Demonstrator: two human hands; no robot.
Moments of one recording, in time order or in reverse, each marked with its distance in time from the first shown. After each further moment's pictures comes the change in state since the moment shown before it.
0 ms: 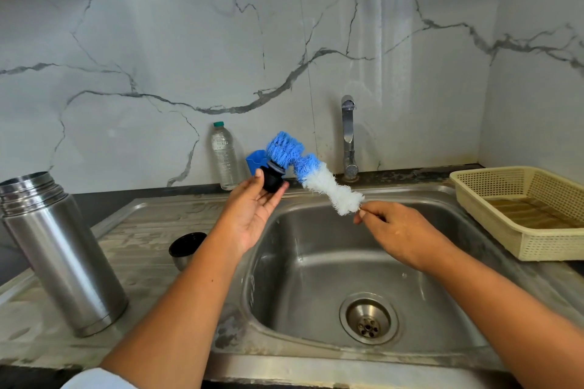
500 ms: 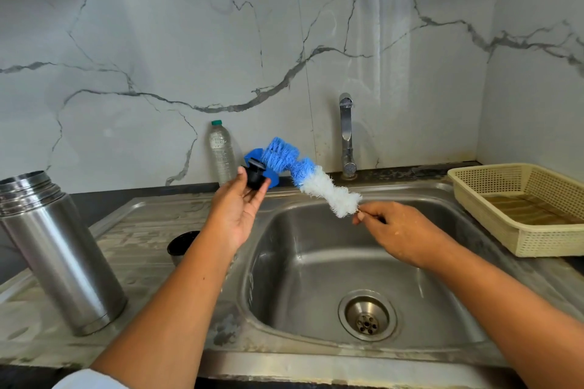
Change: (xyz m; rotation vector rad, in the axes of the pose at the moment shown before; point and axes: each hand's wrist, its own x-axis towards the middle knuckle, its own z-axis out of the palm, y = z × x) left_hand 0.003 0.009 -0.005 -0.020 0.075 0.060; right_hand 0.001 0.004 -0.001 -0.050 -0.051 -0.023
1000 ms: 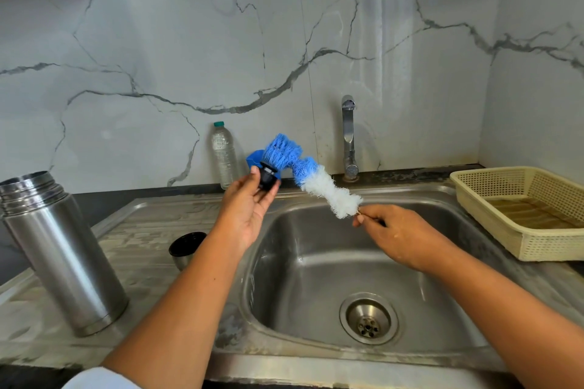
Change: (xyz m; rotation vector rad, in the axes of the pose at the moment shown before) left_hand -0.003 -0.007 0.009 0.056 -0.016 0.018; right_hand 0.001 -0.001 0.002 -0.005 -0.010 -0.002
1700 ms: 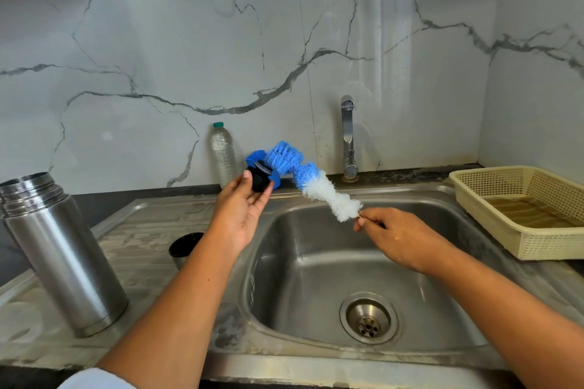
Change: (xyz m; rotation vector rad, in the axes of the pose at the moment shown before) left_hand 0.004 0.003 -0.007 -0.016 0.029 -0.004; right_hand -0.001 0.001 0.000 0.020 -0.034 0.013
